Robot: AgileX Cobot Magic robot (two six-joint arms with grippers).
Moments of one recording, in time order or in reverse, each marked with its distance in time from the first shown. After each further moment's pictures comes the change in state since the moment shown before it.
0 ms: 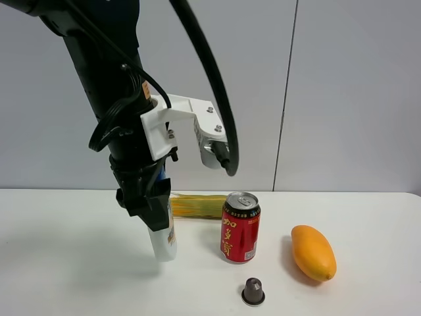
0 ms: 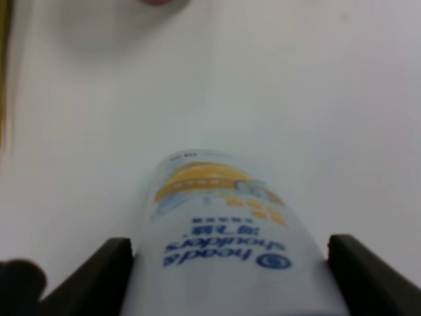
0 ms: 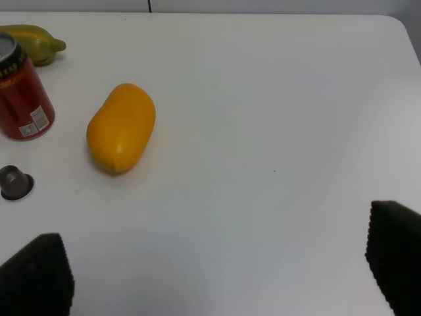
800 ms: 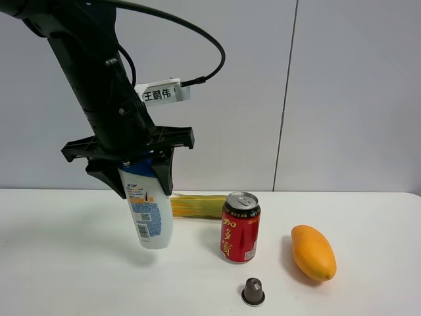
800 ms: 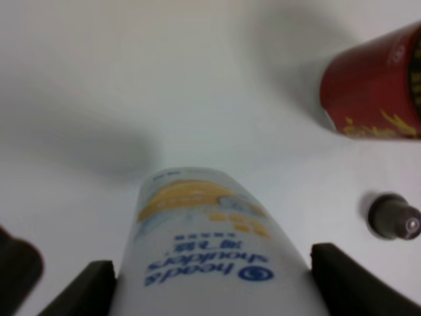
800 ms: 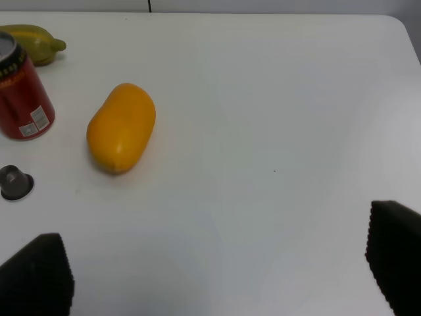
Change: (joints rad) left arm 0.110 0.002 -0.010 -0.021 -0.050 -1.191; right arm 0.000 0.000 0.000 0.000 0.000 0.000
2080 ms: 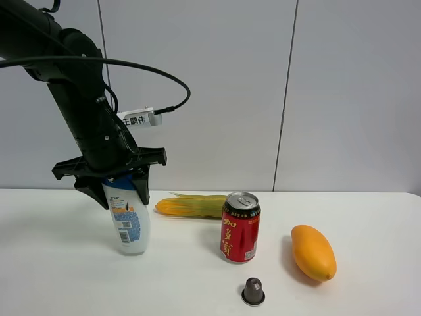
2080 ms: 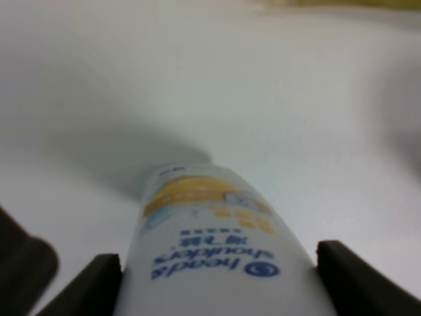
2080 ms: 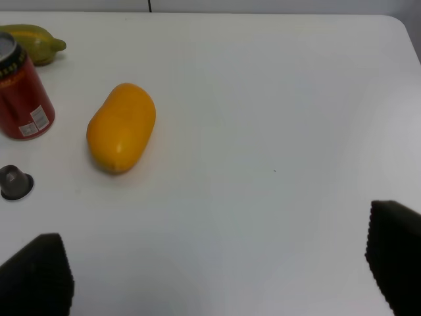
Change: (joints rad) left arm 0.159 0.128 0.000 -0.043 -0.088 0.096; right arm 0.000 0.000 0.000 0.000 0.000 0.000
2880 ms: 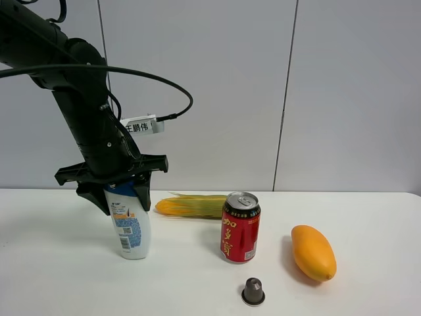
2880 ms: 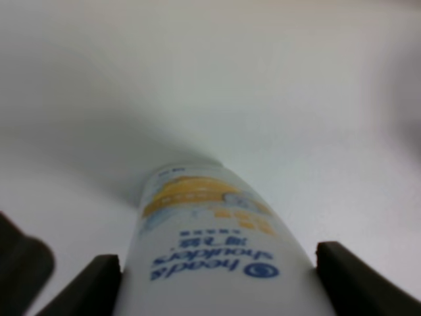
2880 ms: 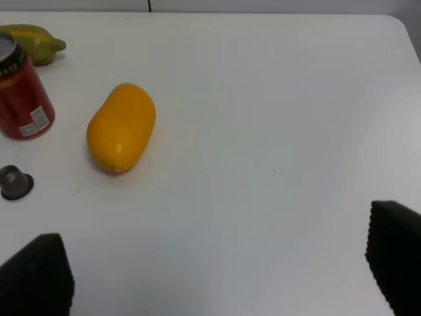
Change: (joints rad) left arm 0.000 0.022 0.000 -0.009 0.000 0.015; right arm 0.000 0.000 0.000 0.000 0.000 0.000
